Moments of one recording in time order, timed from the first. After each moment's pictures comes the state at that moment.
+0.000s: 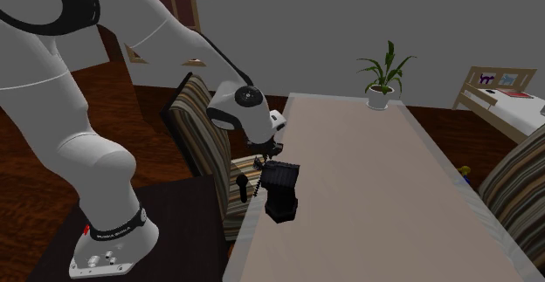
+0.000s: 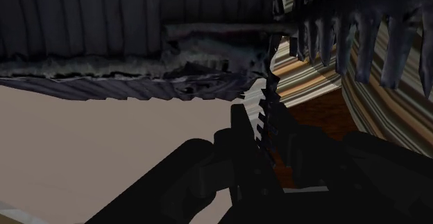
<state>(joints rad) 0.85 -0.07 -0.59 -2.62 0.93 2.78 -1.66</state>
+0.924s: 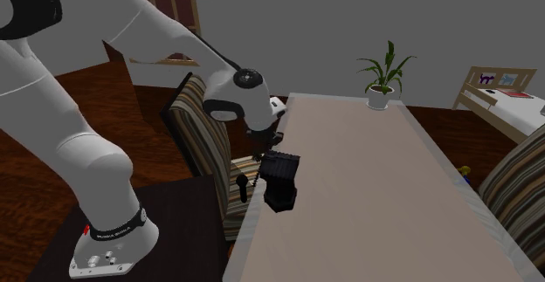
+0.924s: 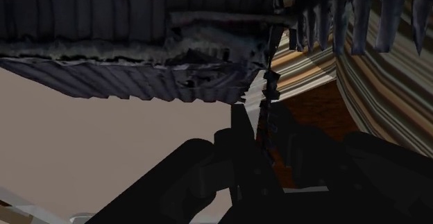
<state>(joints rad) 0.75 -0.21 -0.54 -2.64 0.61 2.72 -1.39</state>
